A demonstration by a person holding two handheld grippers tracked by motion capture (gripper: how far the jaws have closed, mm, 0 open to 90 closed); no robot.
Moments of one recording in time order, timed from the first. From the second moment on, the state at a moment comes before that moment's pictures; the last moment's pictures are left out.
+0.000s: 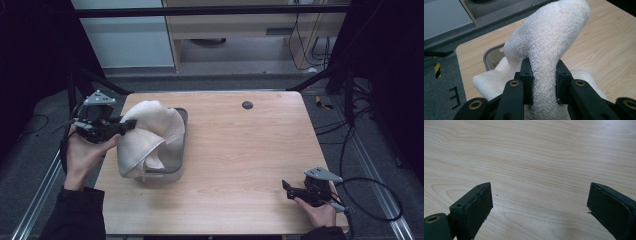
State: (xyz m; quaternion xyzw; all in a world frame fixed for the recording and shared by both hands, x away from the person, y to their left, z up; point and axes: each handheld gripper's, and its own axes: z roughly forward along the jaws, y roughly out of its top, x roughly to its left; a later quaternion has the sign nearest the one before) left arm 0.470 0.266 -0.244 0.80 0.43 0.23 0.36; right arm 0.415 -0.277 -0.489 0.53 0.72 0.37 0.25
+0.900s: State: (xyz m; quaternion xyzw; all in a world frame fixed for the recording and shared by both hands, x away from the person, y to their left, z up) left arm 0.450 0.198 -0.218 0.84 0.33 0.22 0.38; right arm 0.415 -0.276 -0.488 0.53 0.72 0.38 0.25
